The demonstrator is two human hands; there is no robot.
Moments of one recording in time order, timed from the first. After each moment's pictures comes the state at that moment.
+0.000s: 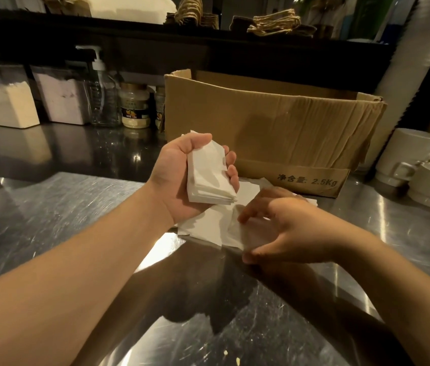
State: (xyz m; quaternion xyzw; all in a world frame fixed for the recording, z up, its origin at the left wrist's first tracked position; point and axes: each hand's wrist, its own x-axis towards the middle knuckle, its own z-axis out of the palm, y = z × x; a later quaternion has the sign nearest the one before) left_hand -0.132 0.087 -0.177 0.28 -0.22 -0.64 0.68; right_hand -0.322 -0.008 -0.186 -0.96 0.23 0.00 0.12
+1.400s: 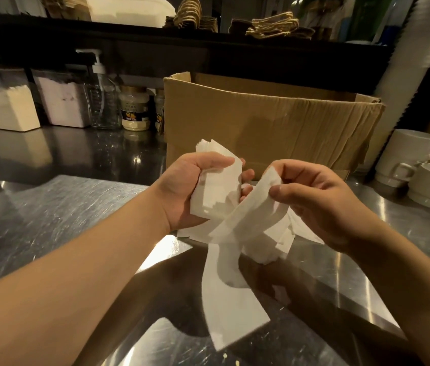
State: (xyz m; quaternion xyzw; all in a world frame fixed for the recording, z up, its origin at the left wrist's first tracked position) left_hand -0.132 0.088 -0.180 0.37 -0.32 -0.64 0.59; right_hand -0.334 -0.003 -0.171 -0.78 0.09 -0.27 0.55
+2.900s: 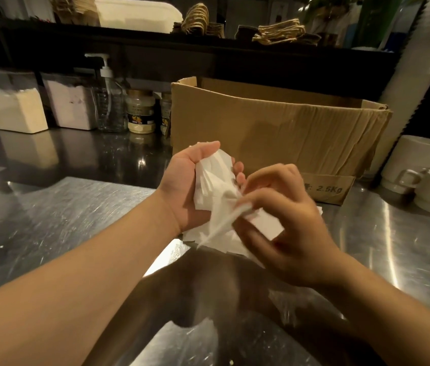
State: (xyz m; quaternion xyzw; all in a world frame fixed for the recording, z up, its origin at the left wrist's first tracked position) left_hand -0.133 0.090 -0.176 0.31 -0.23 -0.63 0.67; right_hand -0.308 0.024 -0.203 -0.90 0.00 -0.43 0.07
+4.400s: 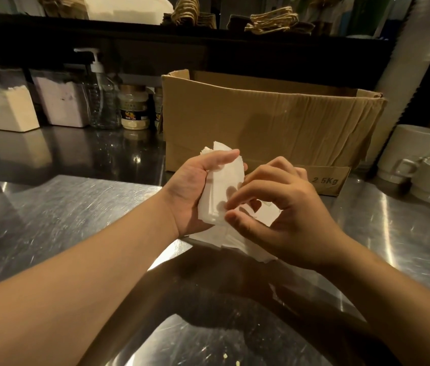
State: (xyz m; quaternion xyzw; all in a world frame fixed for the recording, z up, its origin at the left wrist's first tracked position) left_hand -0.147 0.087 -0.186 0.41 -0.29 -0.62 0.60; right_hand -0.314 0.018 -0.199 -0.92 0.09 -0.38 0.11
